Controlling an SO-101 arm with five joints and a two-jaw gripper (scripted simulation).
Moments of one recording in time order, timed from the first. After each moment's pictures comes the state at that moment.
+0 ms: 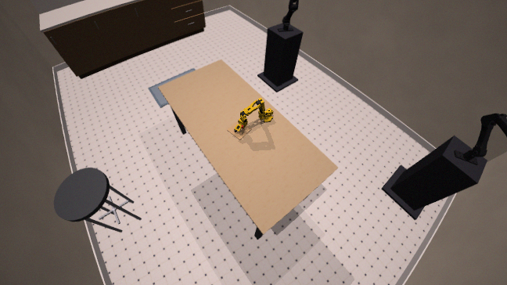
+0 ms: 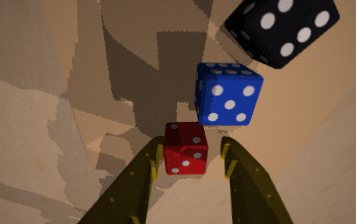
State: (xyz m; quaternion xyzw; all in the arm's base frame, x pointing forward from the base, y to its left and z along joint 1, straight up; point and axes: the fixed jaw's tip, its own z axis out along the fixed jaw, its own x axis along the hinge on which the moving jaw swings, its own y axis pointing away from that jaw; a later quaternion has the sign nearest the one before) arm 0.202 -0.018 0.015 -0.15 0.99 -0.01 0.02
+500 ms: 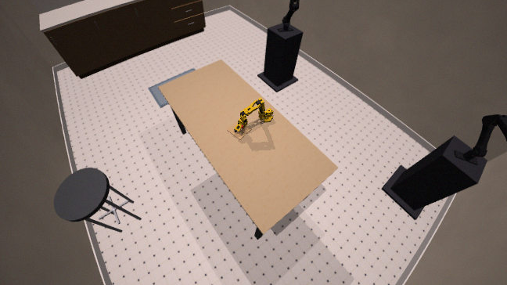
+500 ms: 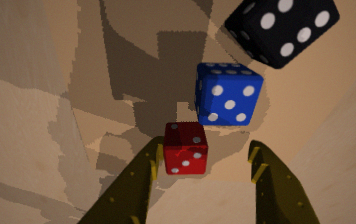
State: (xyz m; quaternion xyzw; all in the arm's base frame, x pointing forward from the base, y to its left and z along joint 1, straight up) arm 0.202 -0.018 0.015 -0.15 0.99 -0.01 0.02
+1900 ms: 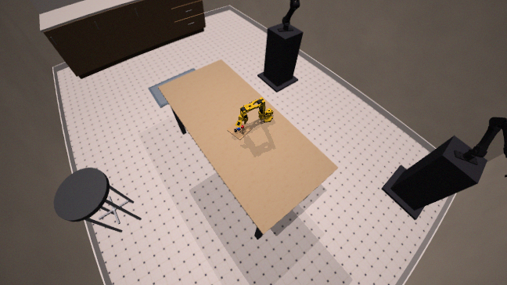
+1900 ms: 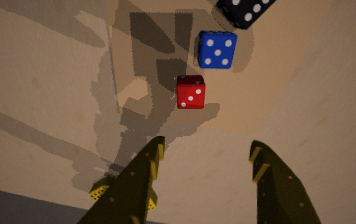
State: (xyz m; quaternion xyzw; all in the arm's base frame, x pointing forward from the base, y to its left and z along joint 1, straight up) arm 0.193 -0.017 0.063 -0.15 0.99 0.00 -0.01
